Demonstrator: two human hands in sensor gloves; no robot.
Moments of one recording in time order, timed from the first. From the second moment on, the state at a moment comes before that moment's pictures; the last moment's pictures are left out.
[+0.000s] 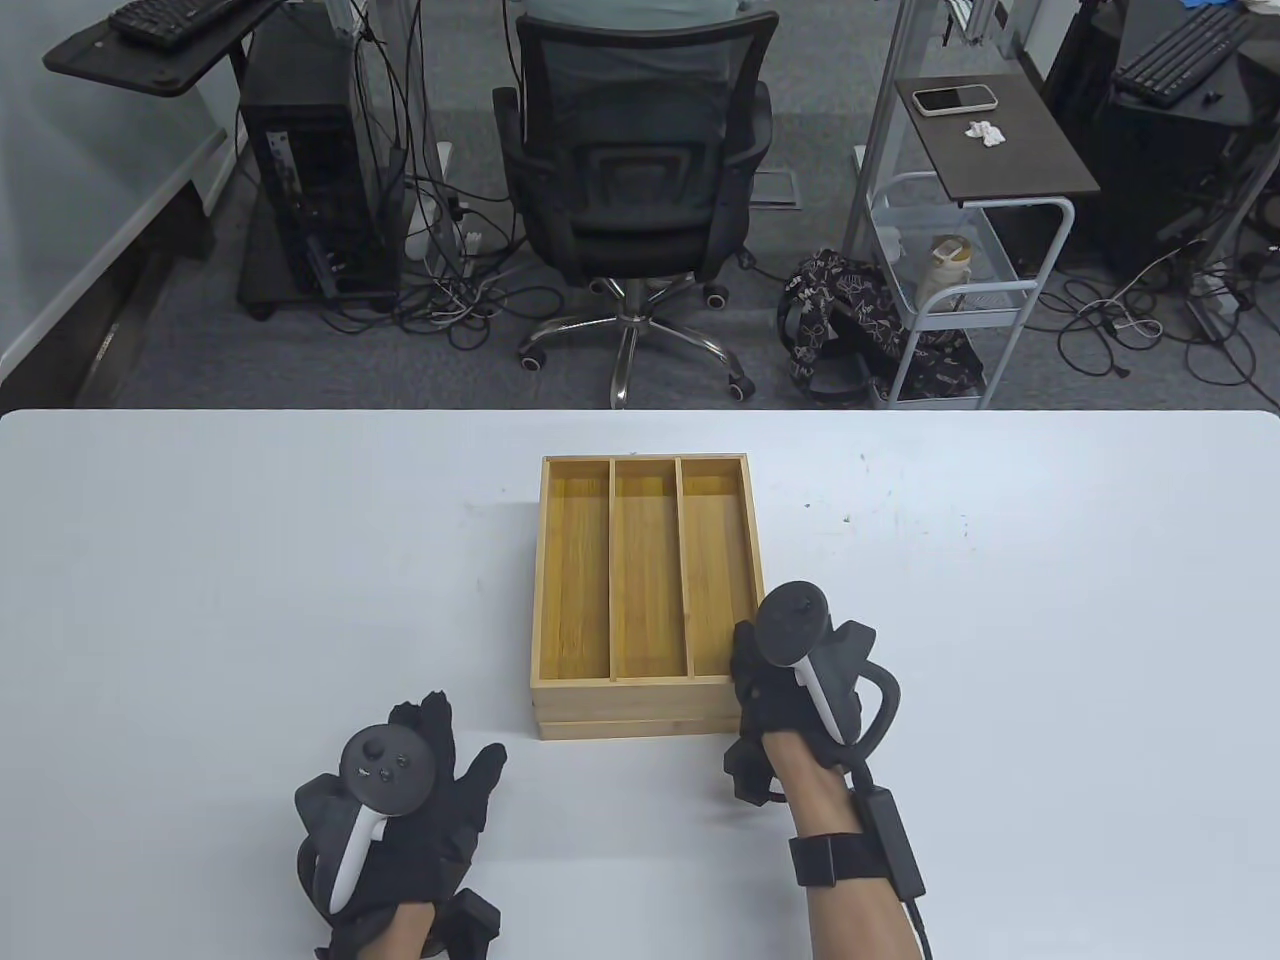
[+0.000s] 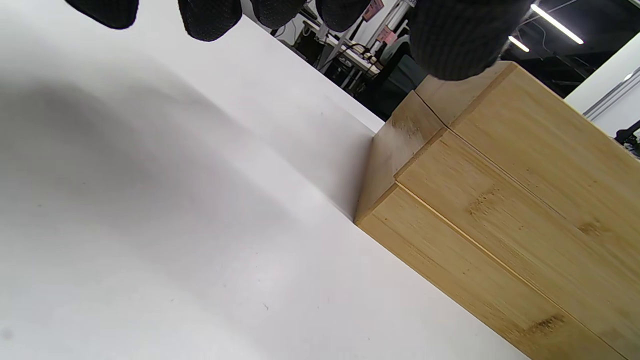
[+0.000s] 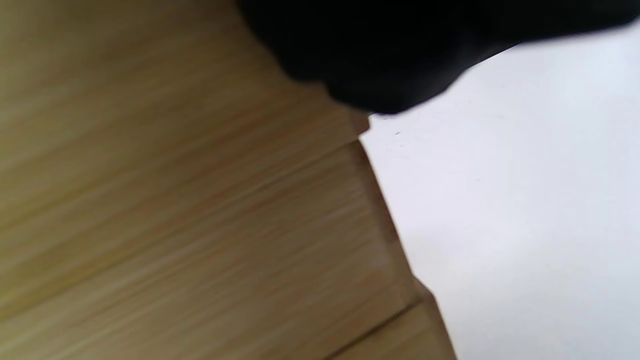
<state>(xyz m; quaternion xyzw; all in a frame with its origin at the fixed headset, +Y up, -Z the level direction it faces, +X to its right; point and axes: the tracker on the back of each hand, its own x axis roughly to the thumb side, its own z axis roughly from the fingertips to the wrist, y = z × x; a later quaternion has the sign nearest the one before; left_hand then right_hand) -0.232 -0.727 -0.223 -0.12 0.17 0.27 0.94 0.113 -0.700 -0.340 -0.16 -0.02 0.97 0.19</state>
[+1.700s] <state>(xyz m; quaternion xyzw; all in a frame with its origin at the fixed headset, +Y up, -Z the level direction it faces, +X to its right) -0.210 -0.726 -0.222 -0.11 0.14 0.21 0.96 0.139 -0.733 -0.228 -0.07 -0.07 0.96 0.26</state>
